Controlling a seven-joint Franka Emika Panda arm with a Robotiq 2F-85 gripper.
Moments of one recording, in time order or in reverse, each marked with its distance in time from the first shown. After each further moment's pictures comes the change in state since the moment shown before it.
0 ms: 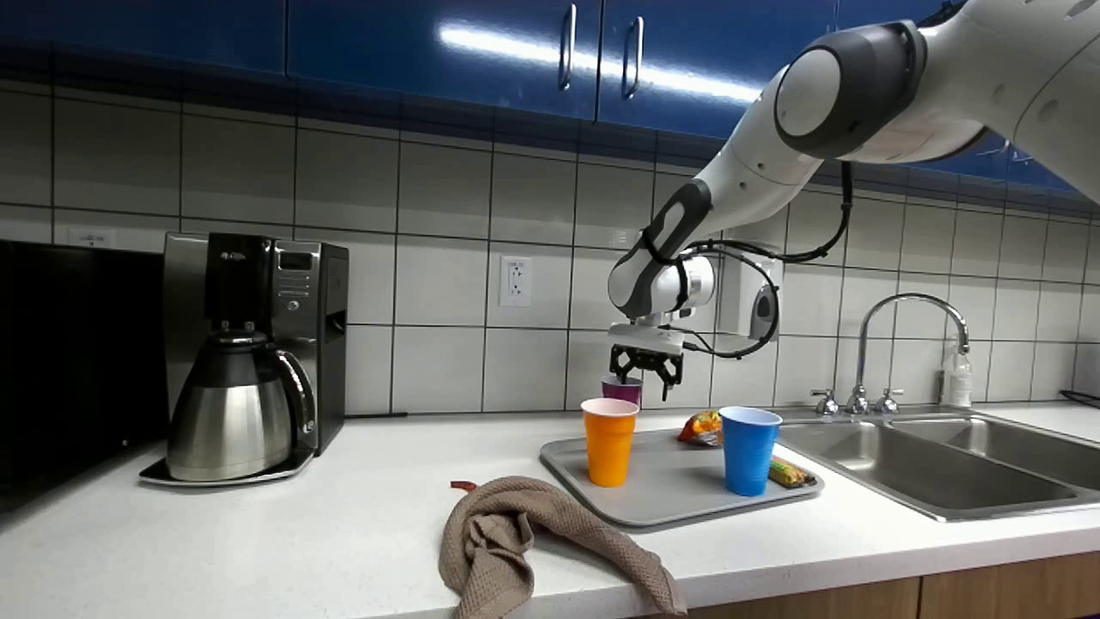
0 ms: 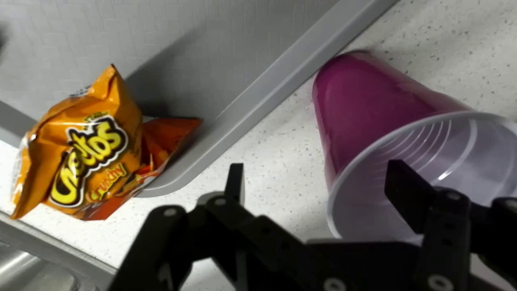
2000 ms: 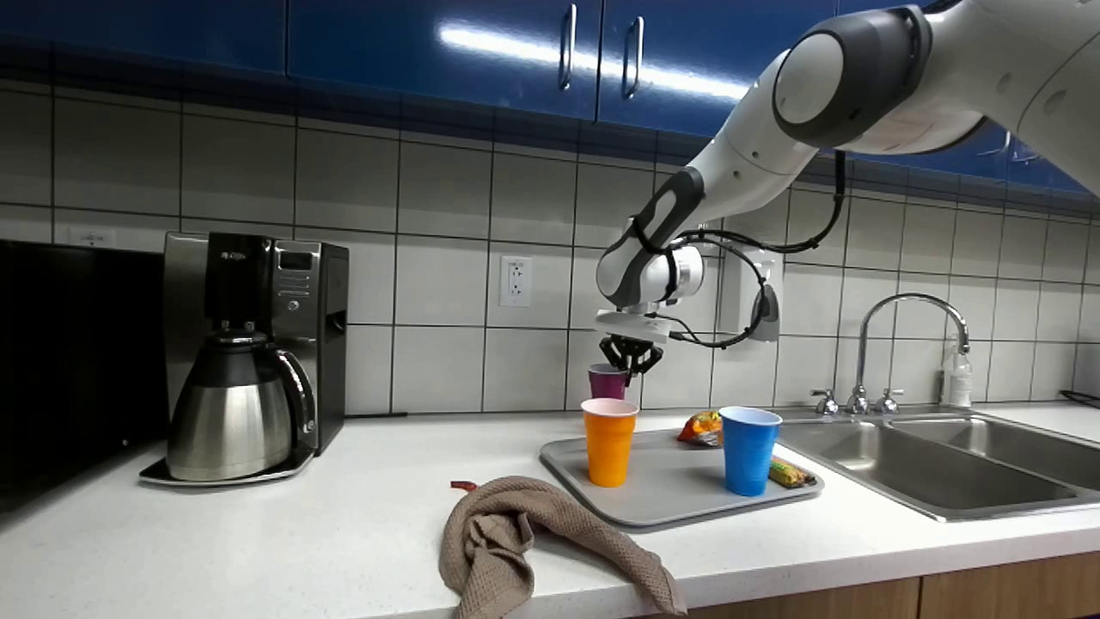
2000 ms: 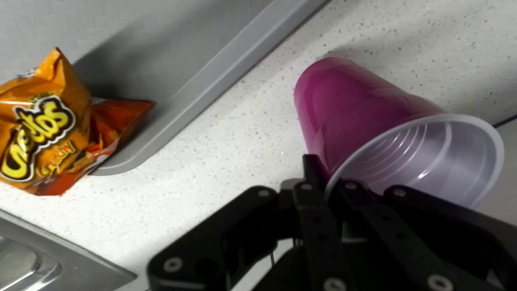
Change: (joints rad) arm 0.036 -0.028 0.002 0.000 0.000 0.042 -0.010
